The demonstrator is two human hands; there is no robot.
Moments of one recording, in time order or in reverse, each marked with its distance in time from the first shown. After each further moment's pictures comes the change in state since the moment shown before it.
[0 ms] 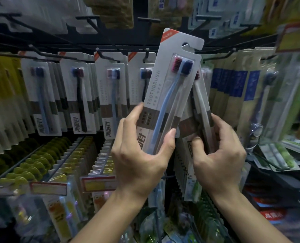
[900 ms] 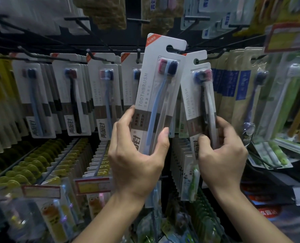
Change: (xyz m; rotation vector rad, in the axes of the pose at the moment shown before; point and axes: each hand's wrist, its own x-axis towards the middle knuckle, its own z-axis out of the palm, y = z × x) left_hand -0.005 0.006 0.007 0.010 0.026 -0.074; right_hand 0.008 0.006 -0.009 0.053 -0.006 0.285
